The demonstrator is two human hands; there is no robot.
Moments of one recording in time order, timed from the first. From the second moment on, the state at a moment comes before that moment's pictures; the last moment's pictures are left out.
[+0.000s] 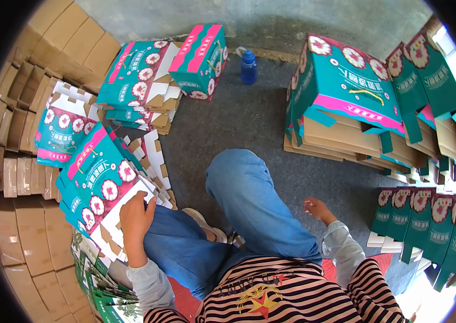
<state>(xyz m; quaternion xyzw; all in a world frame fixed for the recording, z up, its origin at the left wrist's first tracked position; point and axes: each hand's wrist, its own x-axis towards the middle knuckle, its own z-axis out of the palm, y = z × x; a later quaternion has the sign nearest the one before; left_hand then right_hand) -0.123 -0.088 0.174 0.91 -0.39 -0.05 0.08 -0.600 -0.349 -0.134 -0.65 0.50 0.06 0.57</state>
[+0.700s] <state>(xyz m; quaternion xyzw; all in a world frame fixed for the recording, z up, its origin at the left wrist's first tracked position) -0.048 0.135 -0.103 0.67 0.25 -0.19 0.67 -0.577 -0.360 -0.132 -0.71 0.45 0.16 0.51</state>
